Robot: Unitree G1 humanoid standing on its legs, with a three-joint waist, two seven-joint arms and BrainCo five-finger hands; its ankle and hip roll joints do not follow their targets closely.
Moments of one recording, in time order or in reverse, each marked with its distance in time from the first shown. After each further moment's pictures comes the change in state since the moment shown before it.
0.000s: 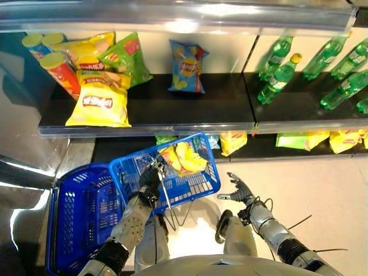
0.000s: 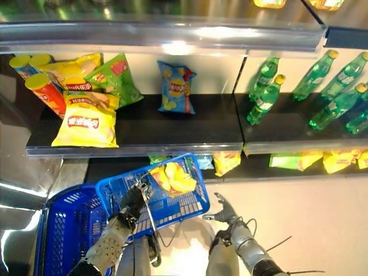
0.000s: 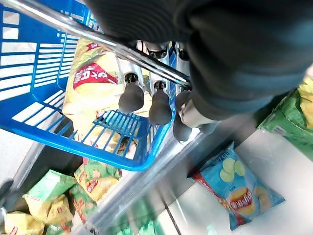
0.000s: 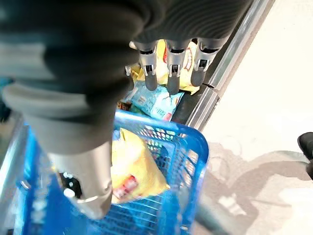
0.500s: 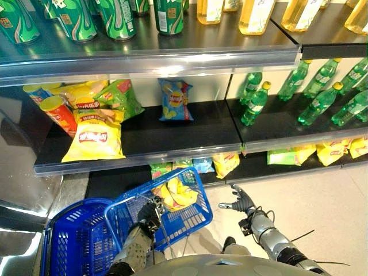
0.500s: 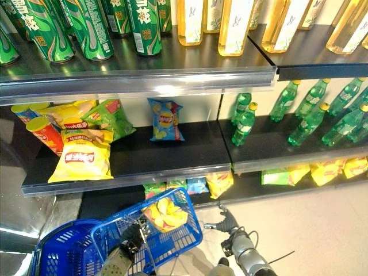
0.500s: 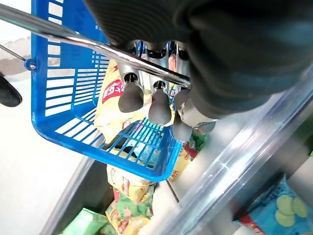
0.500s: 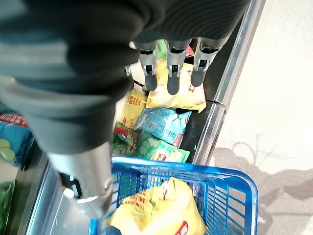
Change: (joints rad) left arm 0.047 -0.109 0.080 0.343 0.176 0.057 -0.025; right arm 0.038 0.039 -0.047 0.081 0.023 0.002 0.017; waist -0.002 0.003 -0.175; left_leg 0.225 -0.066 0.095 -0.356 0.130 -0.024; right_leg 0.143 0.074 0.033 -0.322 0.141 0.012
